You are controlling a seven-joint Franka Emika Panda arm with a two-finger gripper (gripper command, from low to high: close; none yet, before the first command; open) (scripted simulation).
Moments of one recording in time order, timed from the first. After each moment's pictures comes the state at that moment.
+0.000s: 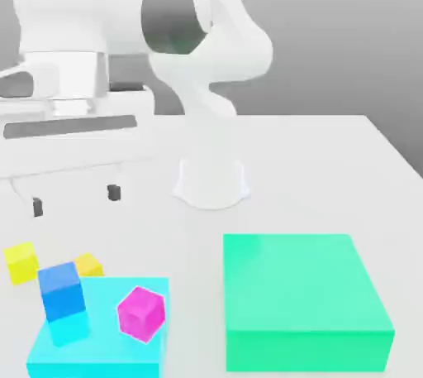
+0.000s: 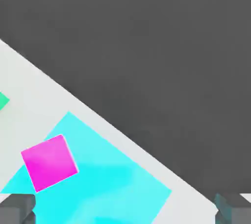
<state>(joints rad) 0.17 -0.13 -0.55 -2.52 0.00 2.60 -0.35</state>
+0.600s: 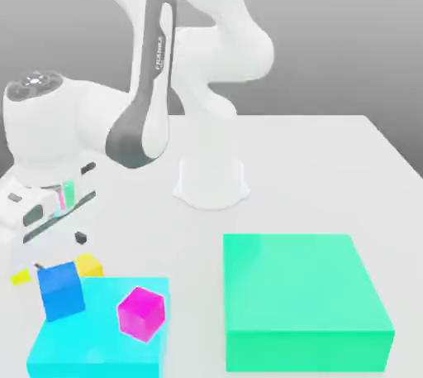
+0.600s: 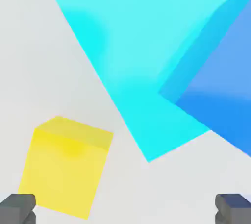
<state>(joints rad) 0.03 0.13 -0.59 -2.71 0.05 2.80 -0.77</state>
